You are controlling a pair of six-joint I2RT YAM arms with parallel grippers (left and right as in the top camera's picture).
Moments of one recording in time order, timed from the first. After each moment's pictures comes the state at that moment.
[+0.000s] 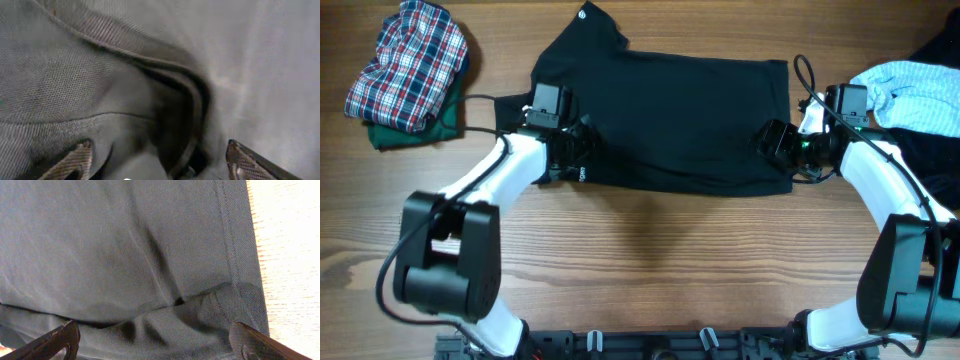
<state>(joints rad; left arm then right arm) -0.23 1.81 1.07 -0.44 0.12 -0.80 -0.12 1.69 1.01 -0.54 -0.36 0.28</state>
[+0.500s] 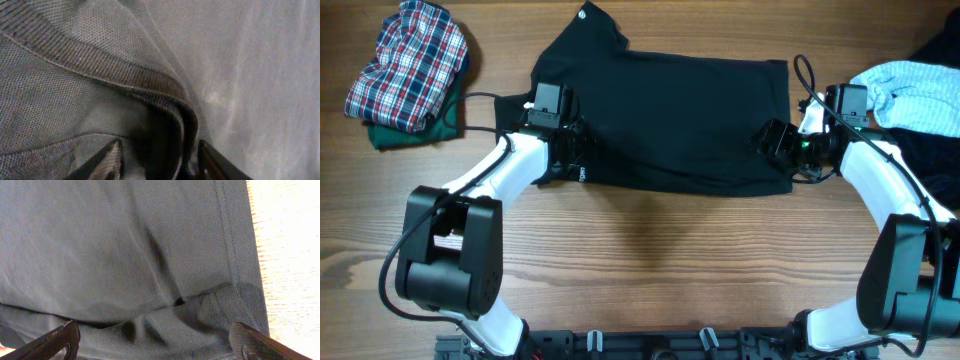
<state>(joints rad) -0.23 1.83 1.07 -0.37 0.12 -0.81 -0.12 1.69 1.01 -0.54 -0.36 0.28</state>
